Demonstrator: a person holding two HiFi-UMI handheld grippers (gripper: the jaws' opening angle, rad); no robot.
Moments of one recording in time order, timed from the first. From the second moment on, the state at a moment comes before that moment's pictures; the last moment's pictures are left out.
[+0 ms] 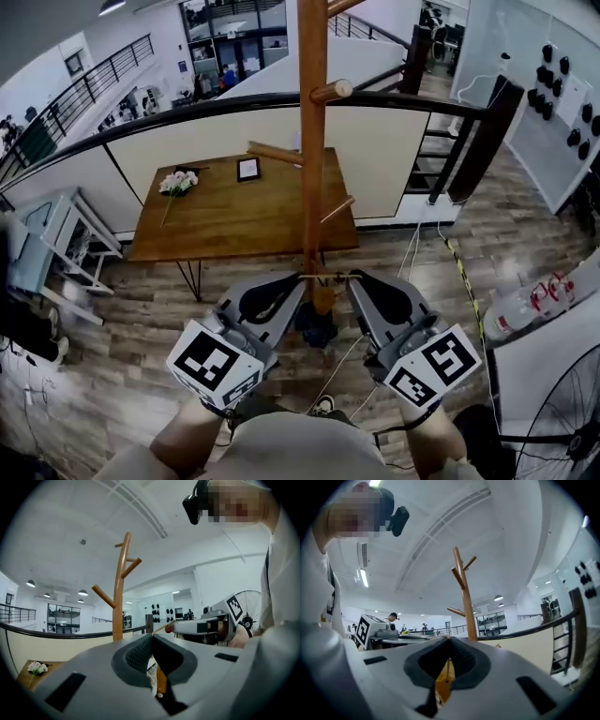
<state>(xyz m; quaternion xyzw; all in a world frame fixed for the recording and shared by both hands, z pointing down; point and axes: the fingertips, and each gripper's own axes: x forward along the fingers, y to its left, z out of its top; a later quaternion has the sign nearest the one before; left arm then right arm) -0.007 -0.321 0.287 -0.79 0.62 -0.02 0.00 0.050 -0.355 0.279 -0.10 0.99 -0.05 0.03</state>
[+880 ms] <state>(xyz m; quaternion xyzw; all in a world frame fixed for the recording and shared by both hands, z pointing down) 0.000 -0.345 0.305 -0.77 0.64 -0.04 -0.01 0.047 -0.392 0.302 -0.09 0.99 -0.08 0.01</state>
